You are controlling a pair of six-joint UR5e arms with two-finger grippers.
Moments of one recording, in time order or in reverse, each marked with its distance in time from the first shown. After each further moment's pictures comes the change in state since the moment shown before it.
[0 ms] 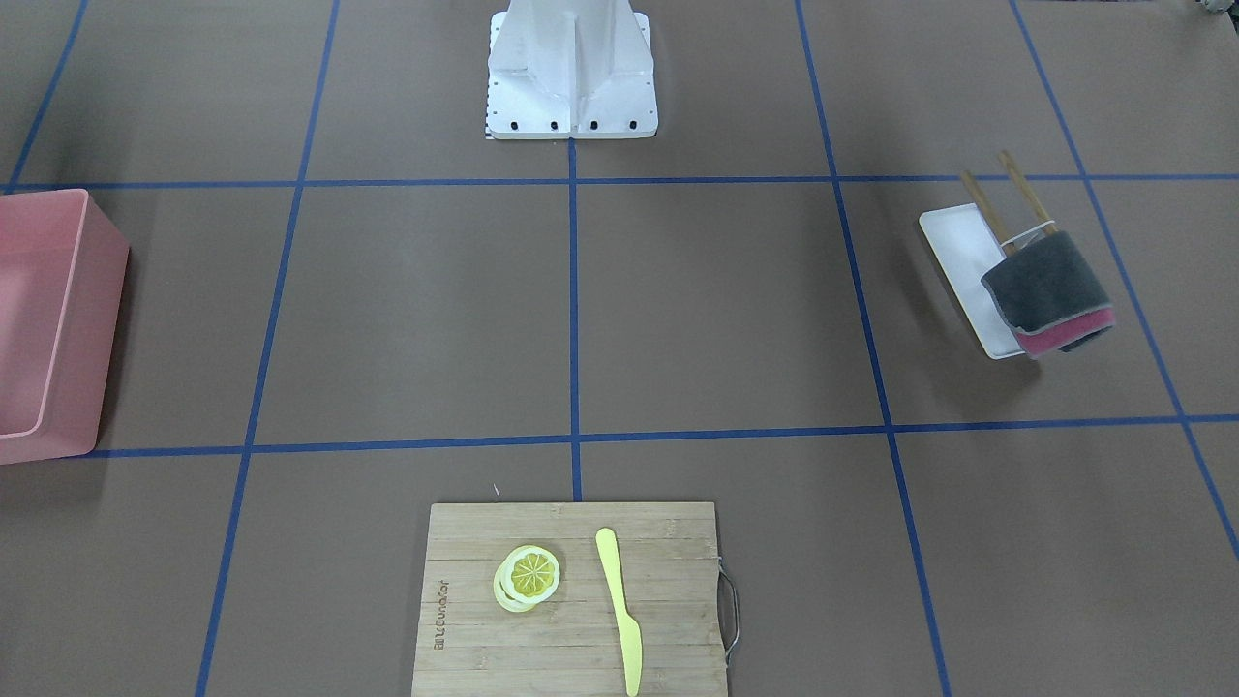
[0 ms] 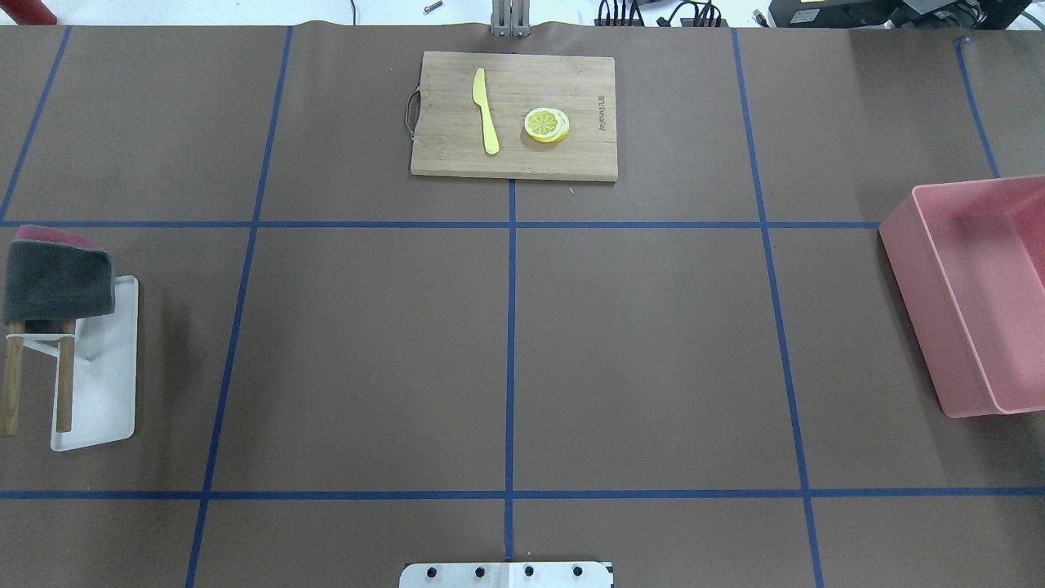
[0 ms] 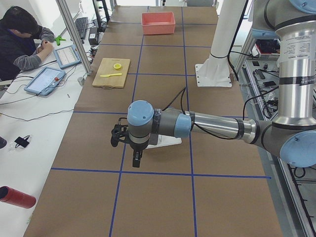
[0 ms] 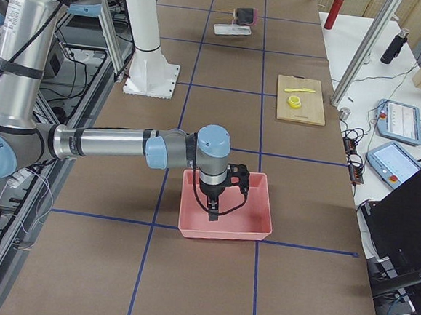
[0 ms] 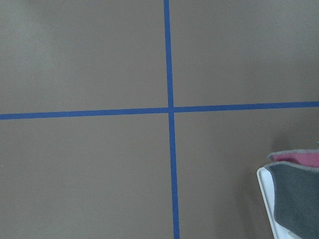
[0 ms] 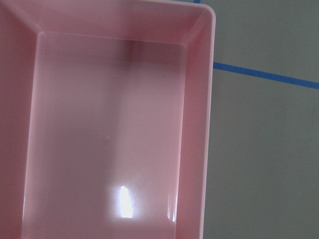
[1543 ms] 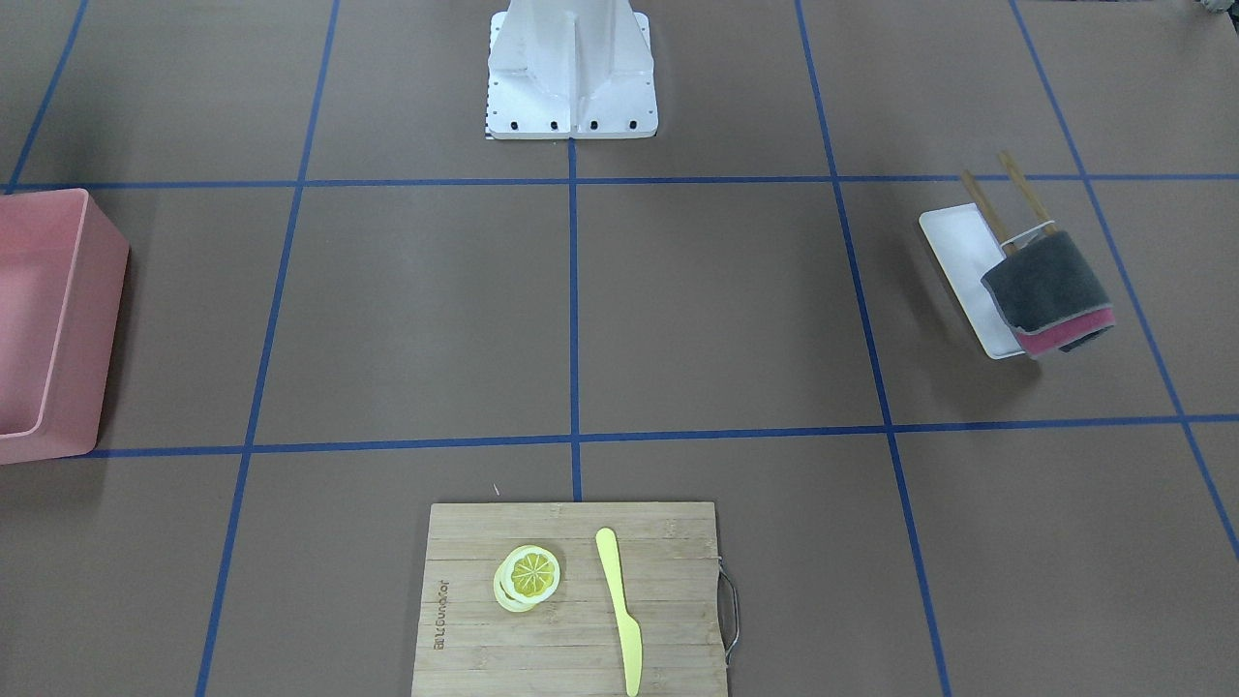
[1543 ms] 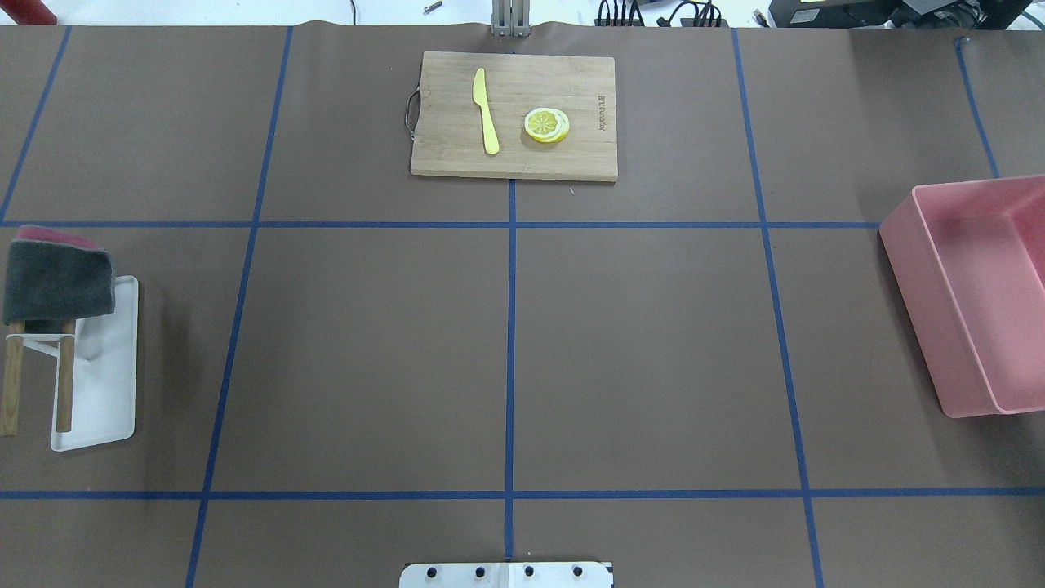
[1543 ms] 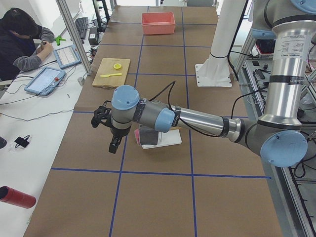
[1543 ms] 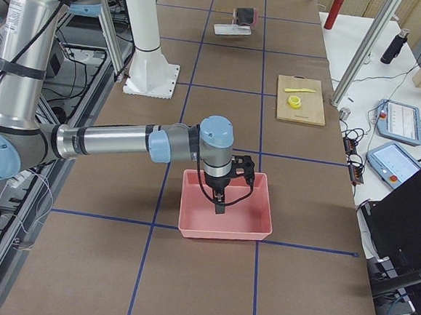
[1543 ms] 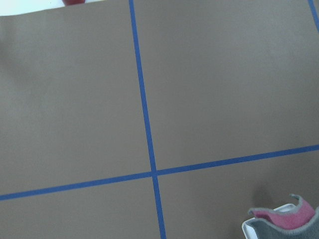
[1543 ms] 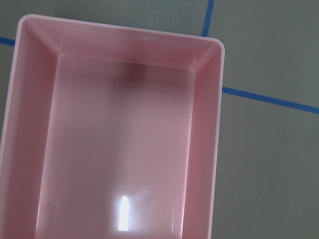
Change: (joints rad) left arm 0.000 -0.143 0.077 -0.184 -0.004 -0.008; right arm 0.005 0.030 0.037 0.012 0.005 0.009
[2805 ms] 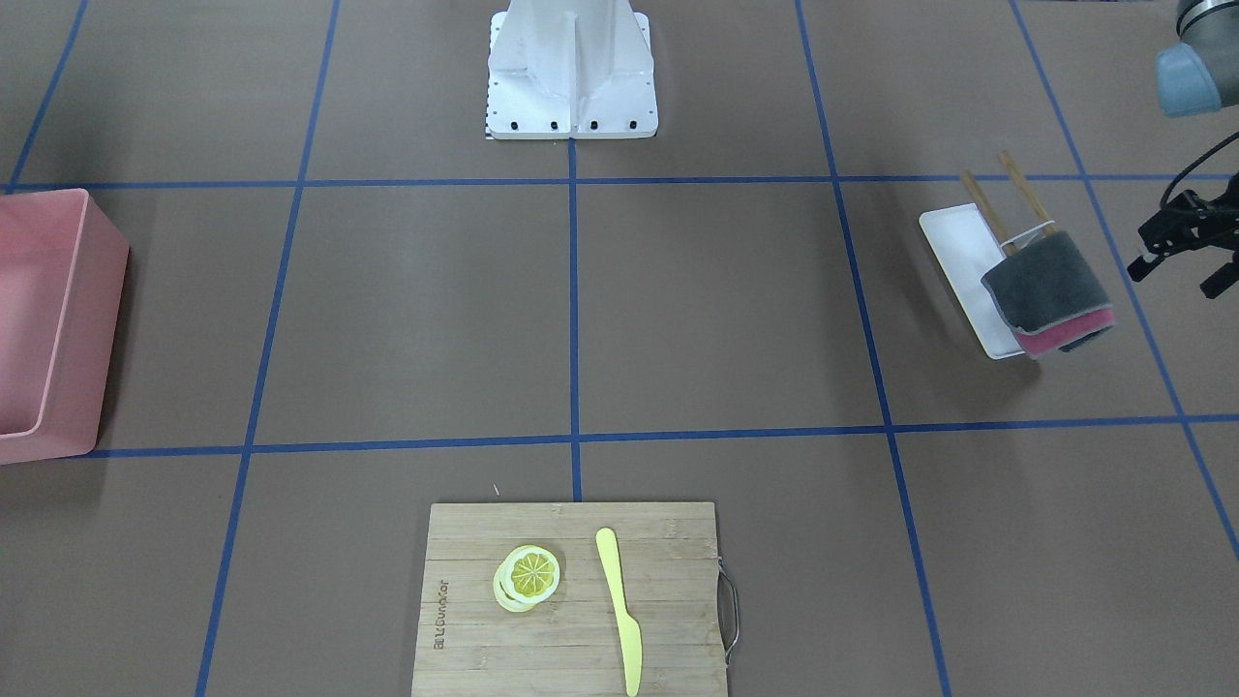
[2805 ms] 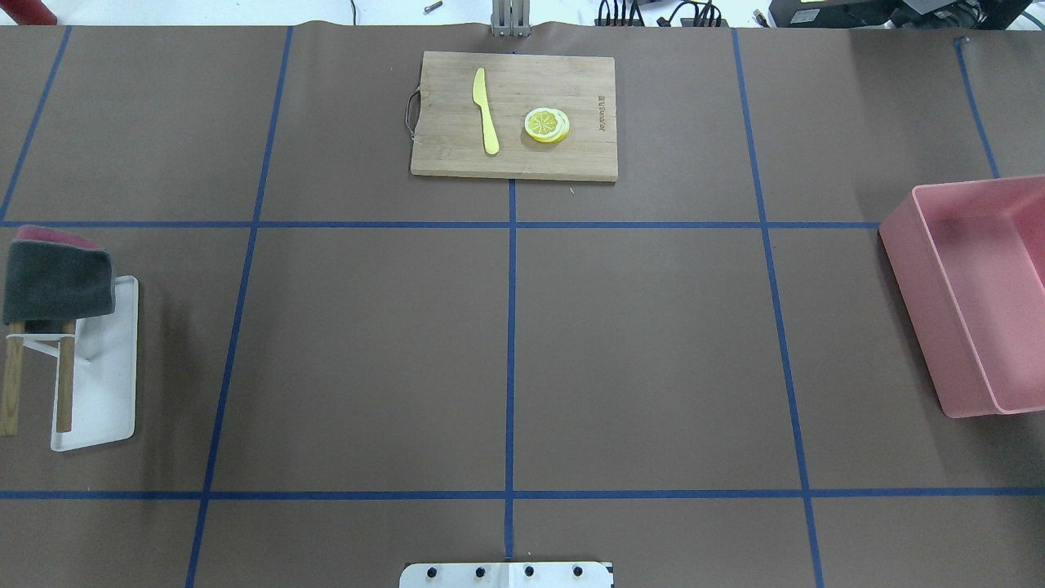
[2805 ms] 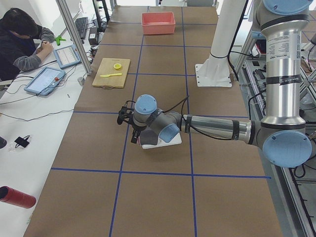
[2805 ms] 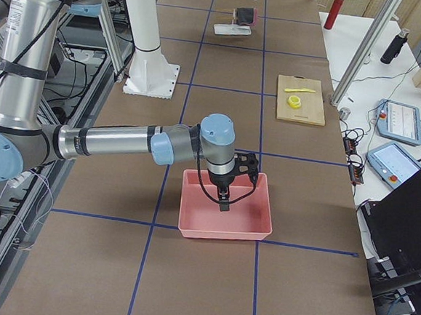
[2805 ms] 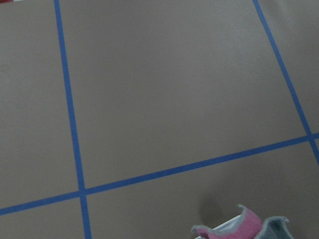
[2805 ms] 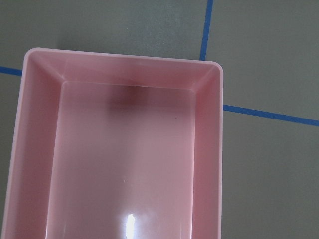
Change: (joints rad) left arm 0.340 0.165 -0.003 -0.493 0.009 -0.503; right arm -0.008 0.002 -0.026 0.072 -0.001 0.093
